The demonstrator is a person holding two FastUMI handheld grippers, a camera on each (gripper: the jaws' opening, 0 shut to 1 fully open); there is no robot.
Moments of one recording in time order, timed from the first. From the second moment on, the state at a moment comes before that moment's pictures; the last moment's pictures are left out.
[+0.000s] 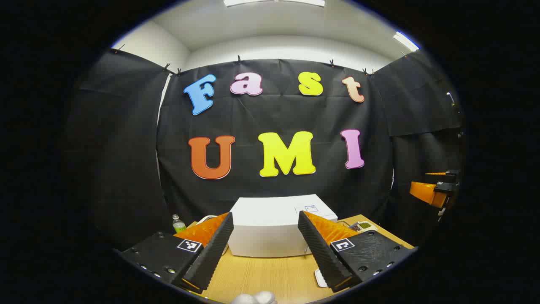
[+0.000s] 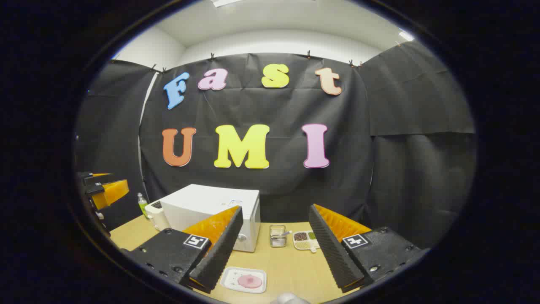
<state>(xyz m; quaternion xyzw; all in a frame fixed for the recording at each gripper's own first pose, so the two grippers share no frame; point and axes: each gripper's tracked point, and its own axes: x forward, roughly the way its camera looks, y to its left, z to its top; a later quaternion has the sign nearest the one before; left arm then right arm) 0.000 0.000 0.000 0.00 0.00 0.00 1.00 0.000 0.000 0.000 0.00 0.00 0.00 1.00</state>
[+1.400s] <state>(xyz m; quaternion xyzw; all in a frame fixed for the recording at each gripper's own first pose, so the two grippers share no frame) 0.082 -0.114 -0.104 -0.03 0.02 -0.06 1.00 -0.004 -0.050 0.019 -0.02 0.01 -0.02 1.00</state>
